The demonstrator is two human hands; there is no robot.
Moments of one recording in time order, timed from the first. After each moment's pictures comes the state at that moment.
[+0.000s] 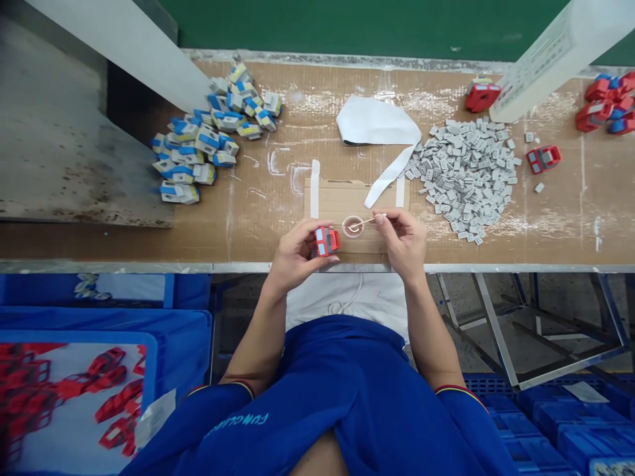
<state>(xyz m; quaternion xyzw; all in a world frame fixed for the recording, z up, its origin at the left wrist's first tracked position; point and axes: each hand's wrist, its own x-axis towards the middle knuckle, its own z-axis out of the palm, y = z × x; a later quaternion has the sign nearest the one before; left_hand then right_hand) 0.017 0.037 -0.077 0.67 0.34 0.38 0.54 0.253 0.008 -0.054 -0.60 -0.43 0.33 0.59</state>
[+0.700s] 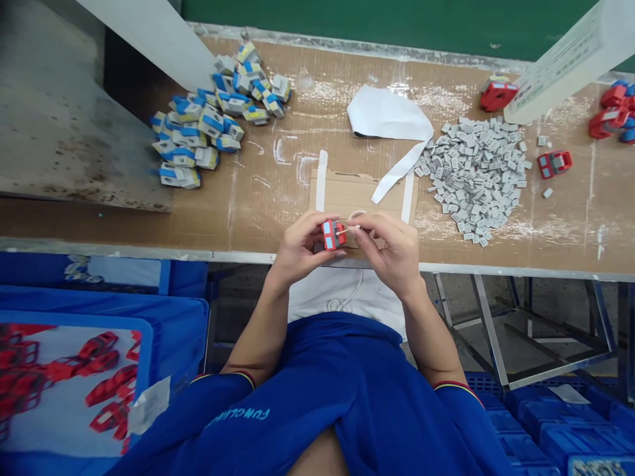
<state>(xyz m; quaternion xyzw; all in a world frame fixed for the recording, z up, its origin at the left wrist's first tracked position) 0.023 0.037 -0.071 0.68 0.35 0.38 0.52 0.235 0.004 -0.010 -0.52 -0.67 0.21 0.48</state>
